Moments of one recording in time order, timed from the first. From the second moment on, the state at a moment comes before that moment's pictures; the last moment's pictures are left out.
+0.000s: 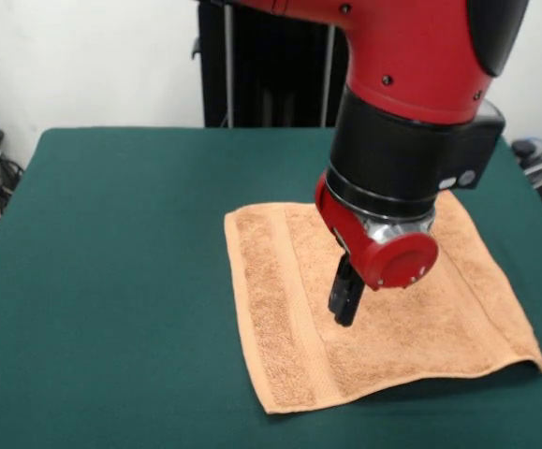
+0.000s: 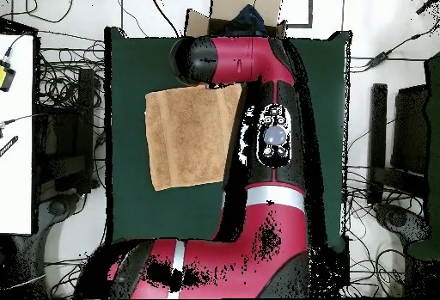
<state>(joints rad) -0.15 -0.40 0.06 0.98 -0.24 0.89 3.01</state>
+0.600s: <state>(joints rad) -0.14 -0.32 0.06 0.91 -0.24 0.89 3.01</state>
